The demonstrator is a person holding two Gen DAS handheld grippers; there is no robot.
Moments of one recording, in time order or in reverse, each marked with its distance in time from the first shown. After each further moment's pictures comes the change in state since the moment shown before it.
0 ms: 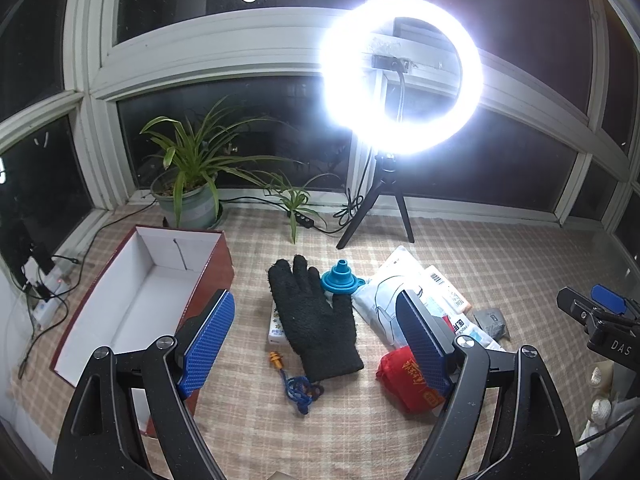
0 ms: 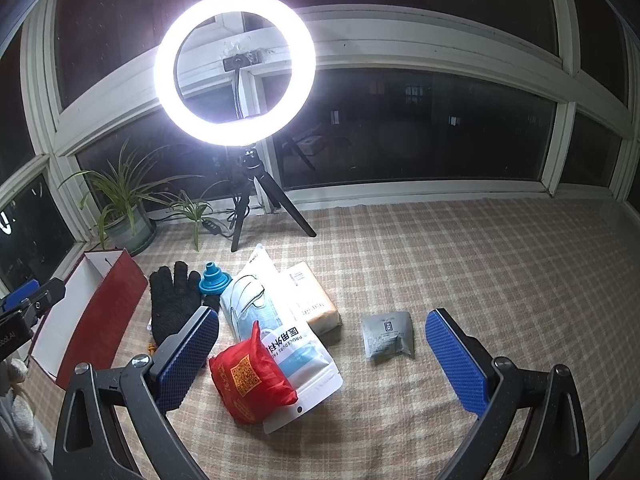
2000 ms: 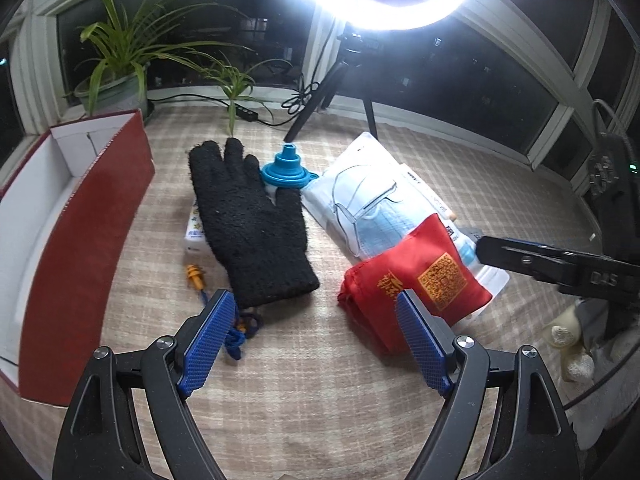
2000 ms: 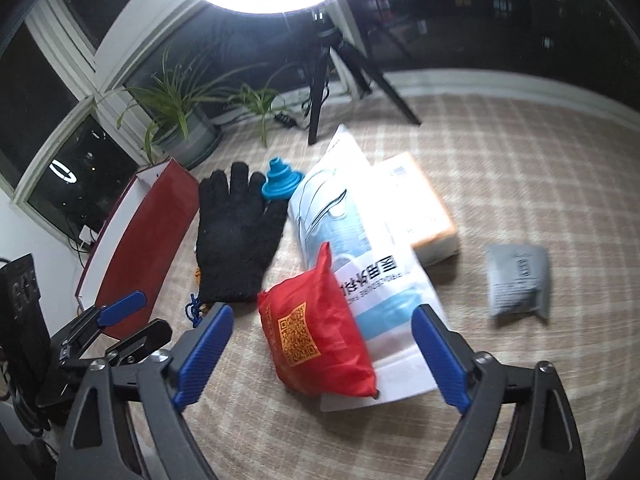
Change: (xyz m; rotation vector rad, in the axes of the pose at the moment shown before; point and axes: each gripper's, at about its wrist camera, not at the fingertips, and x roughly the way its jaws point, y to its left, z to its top) left arm 0.084 -0.017 -0.071 -0.016 0.271 -0.194; right arm 0.127 0.024 -0.029 -0.020 0.395 0.385
